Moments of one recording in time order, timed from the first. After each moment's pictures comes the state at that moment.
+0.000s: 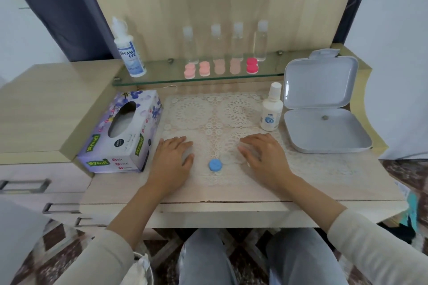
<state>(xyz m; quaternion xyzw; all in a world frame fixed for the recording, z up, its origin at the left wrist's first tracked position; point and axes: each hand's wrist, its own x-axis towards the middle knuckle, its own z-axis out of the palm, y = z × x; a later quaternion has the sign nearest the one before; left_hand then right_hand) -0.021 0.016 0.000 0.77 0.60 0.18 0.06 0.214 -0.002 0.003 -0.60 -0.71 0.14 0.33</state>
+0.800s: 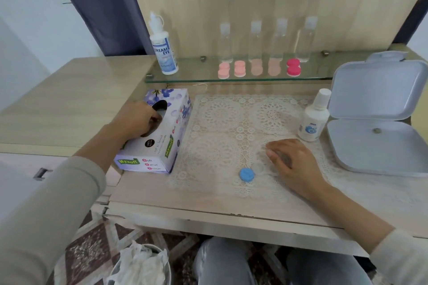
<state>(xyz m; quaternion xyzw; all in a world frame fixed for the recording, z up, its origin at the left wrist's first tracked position) -0.145 0.100 0.087 0.77 0.62 -0.11 -0.12 0.206 0.028 -0.013 -0.56 -0.75 0.13 0.34</state>
